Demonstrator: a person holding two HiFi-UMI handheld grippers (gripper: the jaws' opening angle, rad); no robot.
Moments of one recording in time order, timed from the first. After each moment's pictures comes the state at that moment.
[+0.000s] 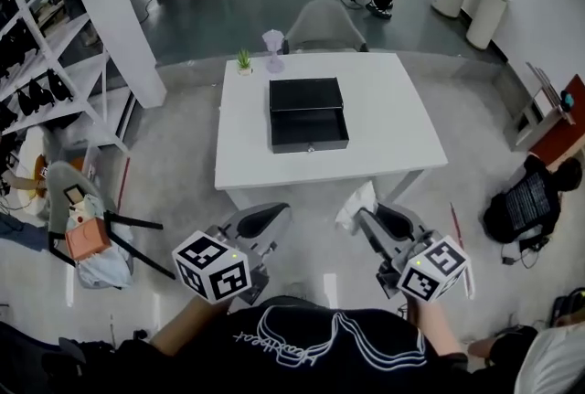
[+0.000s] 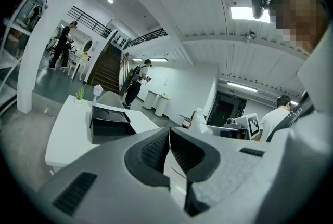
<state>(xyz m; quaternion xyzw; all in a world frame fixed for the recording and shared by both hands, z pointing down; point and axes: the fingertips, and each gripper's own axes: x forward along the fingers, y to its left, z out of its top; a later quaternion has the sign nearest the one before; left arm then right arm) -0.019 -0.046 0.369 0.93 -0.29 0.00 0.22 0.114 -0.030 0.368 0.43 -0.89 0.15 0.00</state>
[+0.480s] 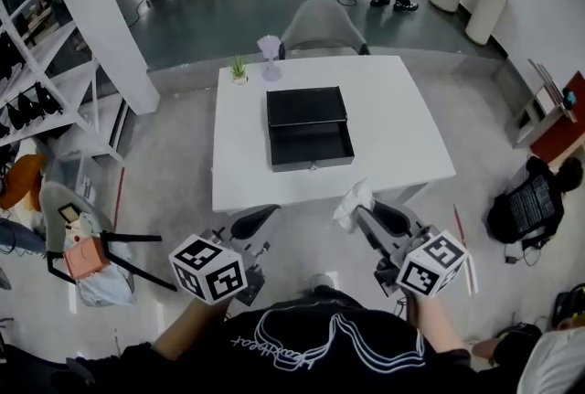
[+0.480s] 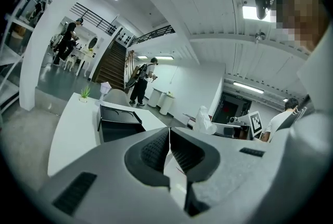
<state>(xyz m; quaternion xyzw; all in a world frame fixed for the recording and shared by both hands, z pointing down) -0.037 -0.126 0.395 0.92 -0.31 0.01 0.24 0.107 -0.108 0.385 0.43 -0.88 0.18 0.00</state>
